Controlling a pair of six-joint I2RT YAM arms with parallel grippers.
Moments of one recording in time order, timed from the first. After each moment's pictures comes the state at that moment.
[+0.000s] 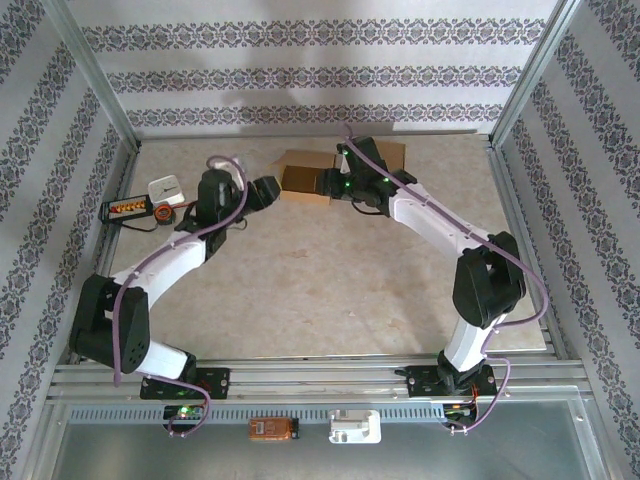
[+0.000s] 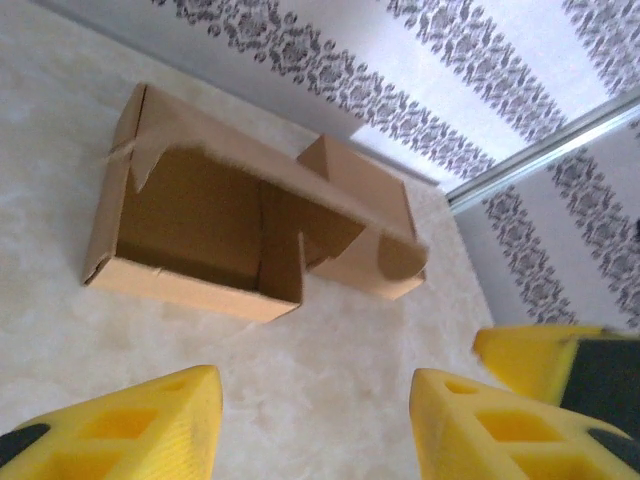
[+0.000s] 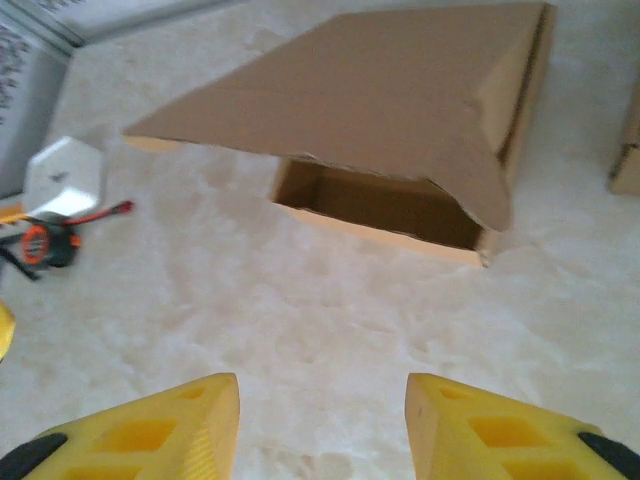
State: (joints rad) left arm -0.27 1.46 0.97 0.13 0.26 -0.72; right arm 0.51 1.77 1.51 -0.46 -0.16 0.57
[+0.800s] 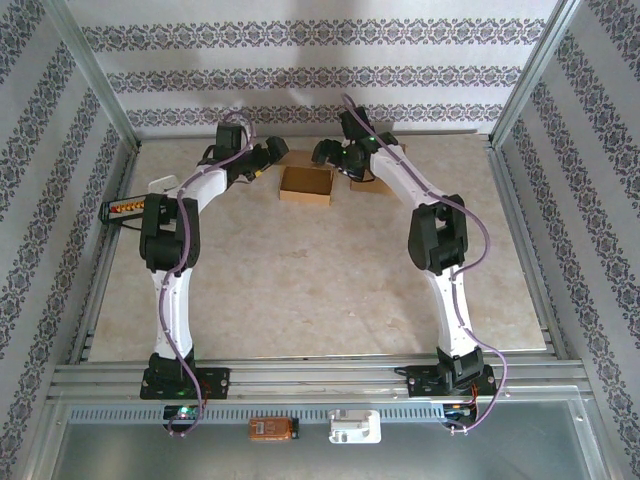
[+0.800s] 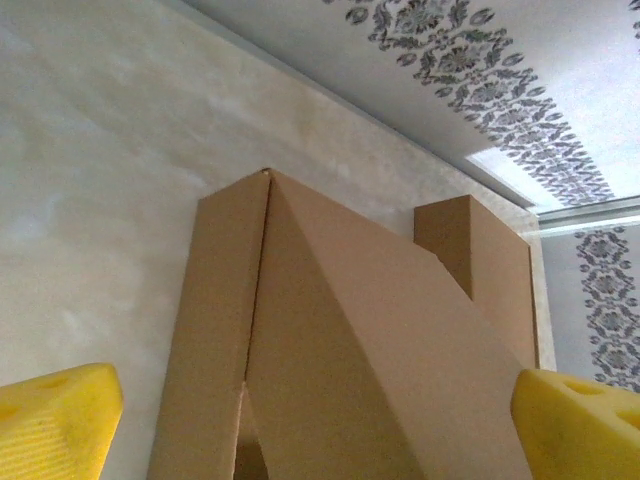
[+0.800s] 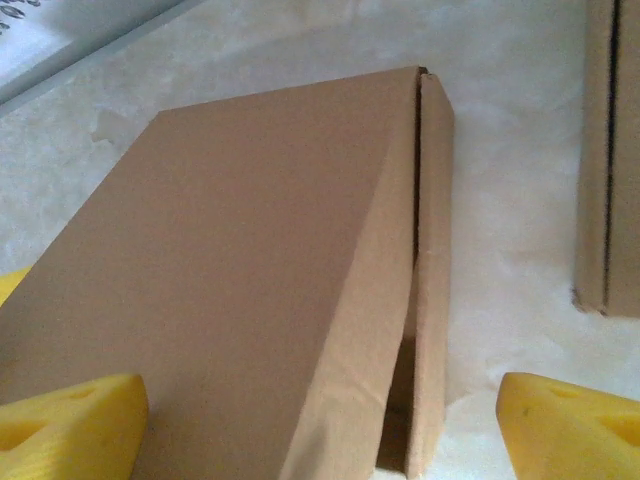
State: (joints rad) left arm -0.11 2.25 1.74 -0.09 0.51 -0.71; right arm 0.37 2.35 2.19 -0.75 -0.20 0.68
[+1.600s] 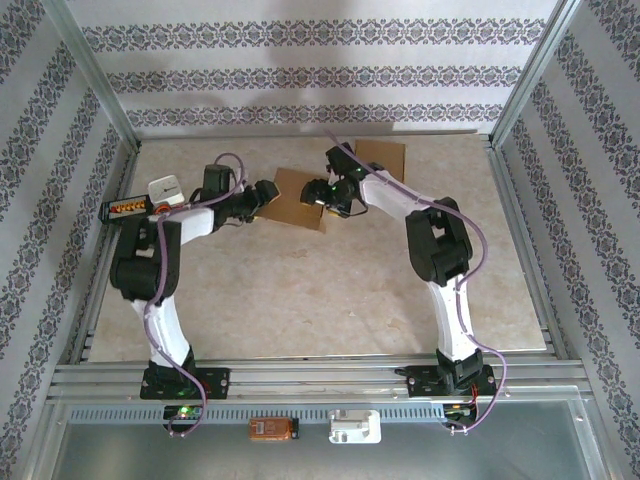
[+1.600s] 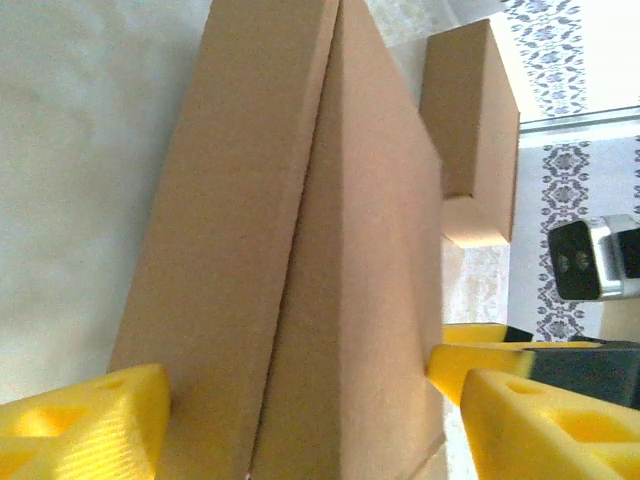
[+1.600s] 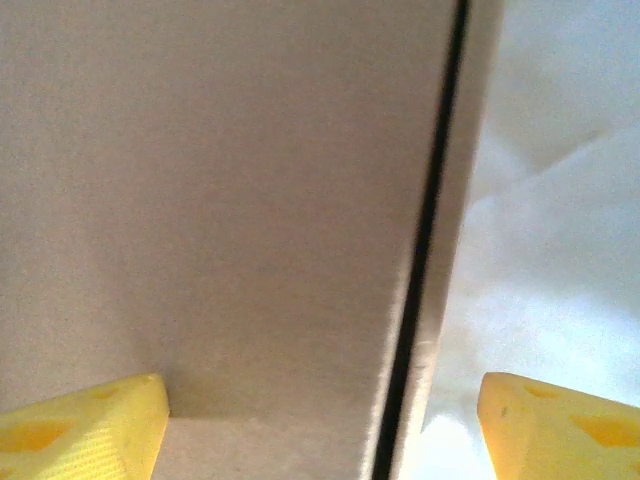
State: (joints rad) left arm -0.11 1.85 1.07 0.12 0.62 -0.82; right arm 0.48 2.18 1.73 -0.59 -0.33 0.71
